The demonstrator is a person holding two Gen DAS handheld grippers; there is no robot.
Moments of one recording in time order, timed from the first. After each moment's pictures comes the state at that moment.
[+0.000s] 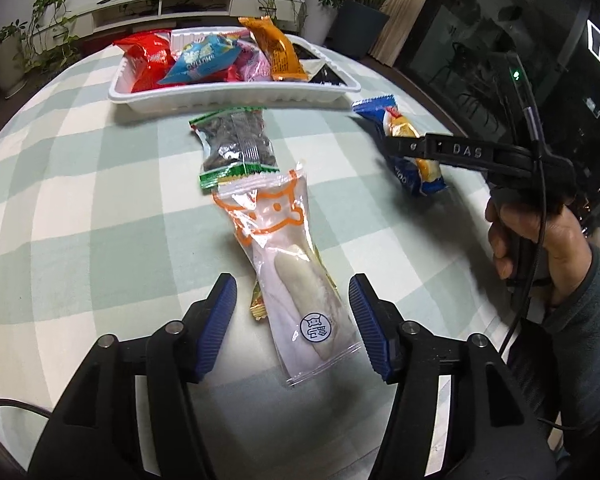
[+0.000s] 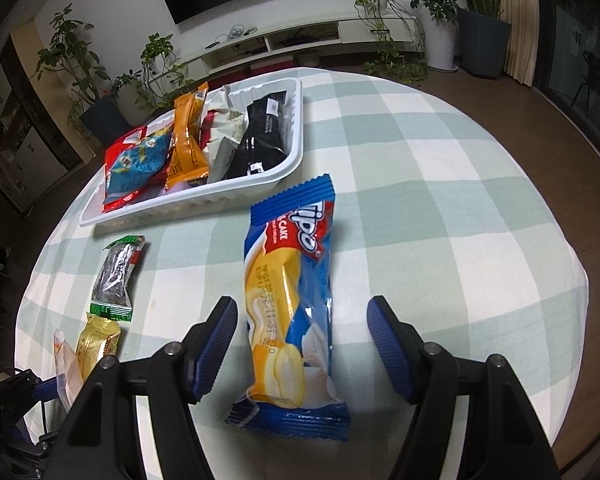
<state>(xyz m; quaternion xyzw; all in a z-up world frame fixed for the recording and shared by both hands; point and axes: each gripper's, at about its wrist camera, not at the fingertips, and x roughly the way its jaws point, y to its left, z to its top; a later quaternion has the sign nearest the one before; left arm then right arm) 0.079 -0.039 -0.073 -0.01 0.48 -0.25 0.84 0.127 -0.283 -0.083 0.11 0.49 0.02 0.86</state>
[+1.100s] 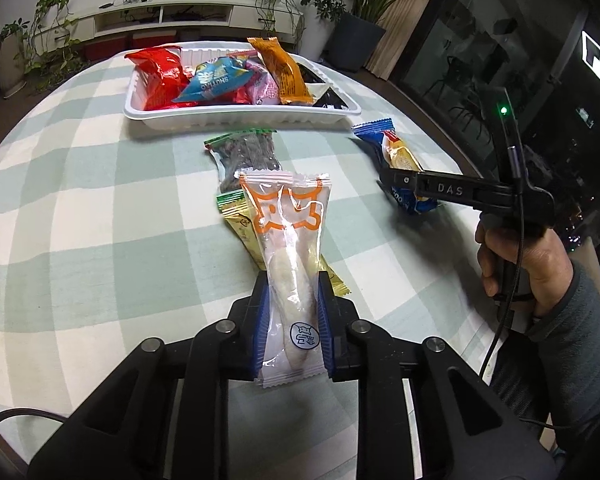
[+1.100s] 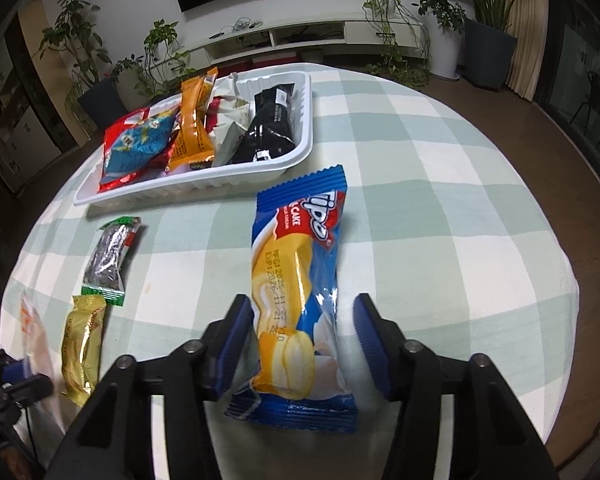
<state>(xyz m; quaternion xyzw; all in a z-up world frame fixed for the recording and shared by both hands) 0.081 -0.019 -0.057 -0.03 0.47 -0.26 0.85 0.125 -0.269 -0.084 0.07 0.50 0.01 0.86</state>
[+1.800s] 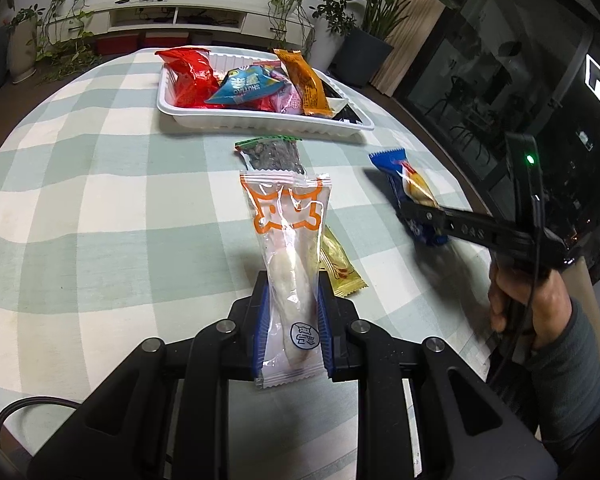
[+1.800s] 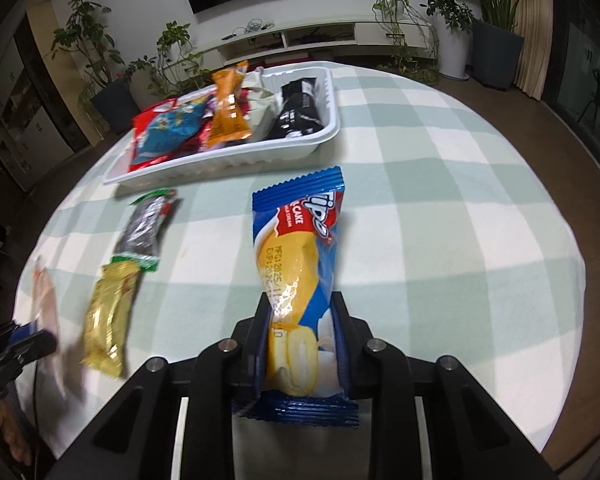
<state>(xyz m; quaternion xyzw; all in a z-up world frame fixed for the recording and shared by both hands) 0.076 0.011 -0.055 -0.07 0.45 -0.25 0.85 0.090 -0.253 -0.080 0.08 0.49 0.04 0.87</state>
